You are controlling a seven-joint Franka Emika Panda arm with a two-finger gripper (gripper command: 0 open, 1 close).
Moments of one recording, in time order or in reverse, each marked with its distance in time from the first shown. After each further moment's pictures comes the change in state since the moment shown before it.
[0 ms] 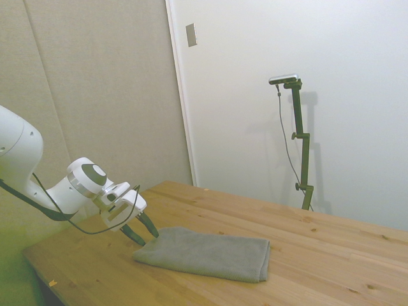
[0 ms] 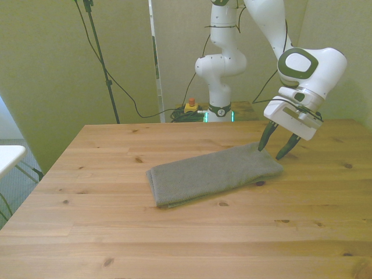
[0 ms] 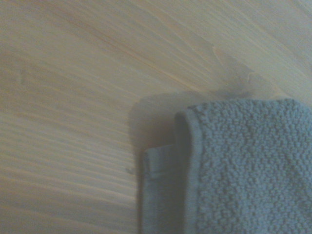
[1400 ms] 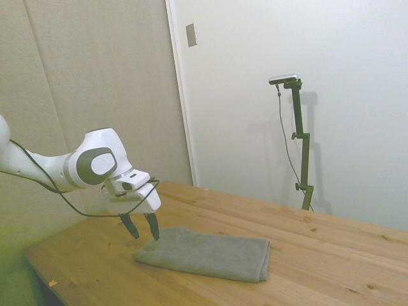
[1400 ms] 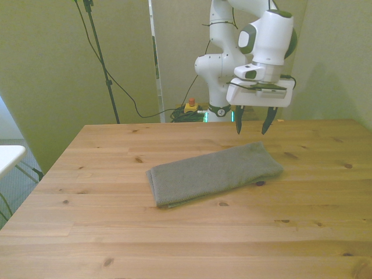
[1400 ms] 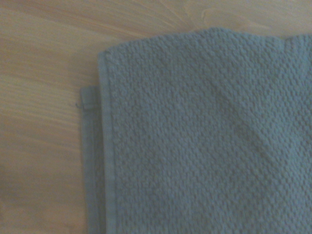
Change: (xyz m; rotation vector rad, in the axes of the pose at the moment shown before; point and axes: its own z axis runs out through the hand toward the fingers) arm 0.065 0.098 -0.012 0.207 -0.329 0.054
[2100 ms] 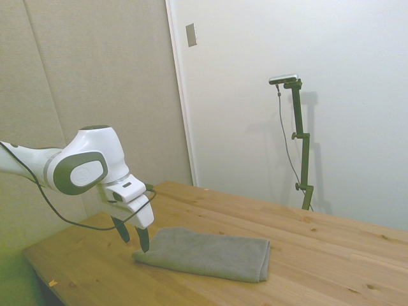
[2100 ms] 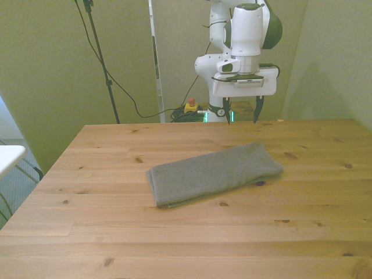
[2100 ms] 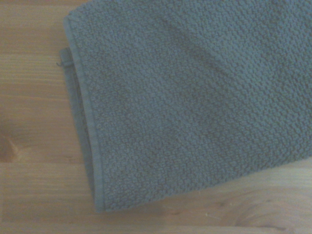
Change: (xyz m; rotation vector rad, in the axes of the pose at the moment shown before) arm -0.005 0.091 -0.017 0.153 -0.158 0.183
